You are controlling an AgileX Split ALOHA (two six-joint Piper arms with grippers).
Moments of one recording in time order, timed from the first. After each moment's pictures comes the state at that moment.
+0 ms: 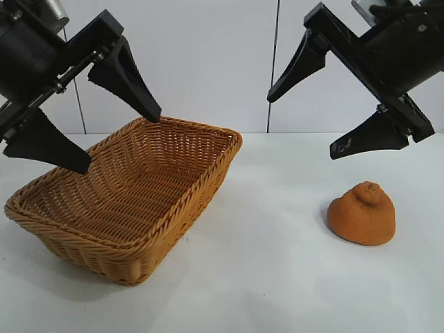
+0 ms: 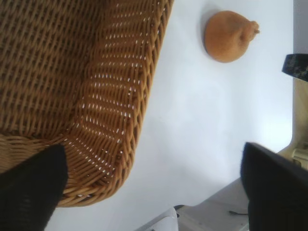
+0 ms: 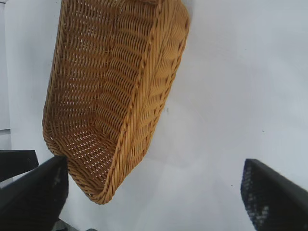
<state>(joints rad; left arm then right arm) -0.27 1.57 -1.01 -0.83 0.76 0.23 0.22 1.59 -0.99 0.87 0.72 -0.30</state>
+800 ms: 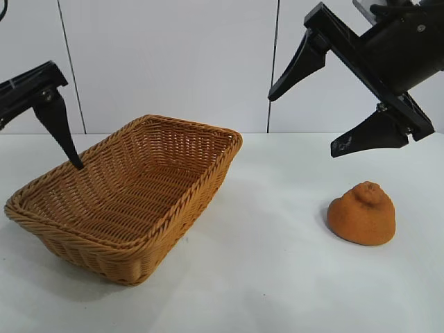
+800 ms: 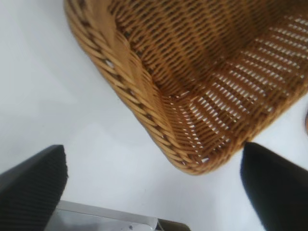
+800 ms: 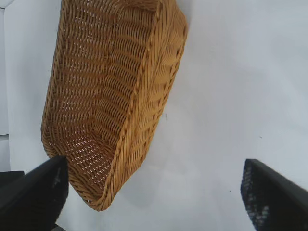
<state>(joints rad) -0.27 1.47 -0.84 -0.39 0.71 -0.72 0.22 1.59 -0.99 0.87 0.70 -0.30</state>
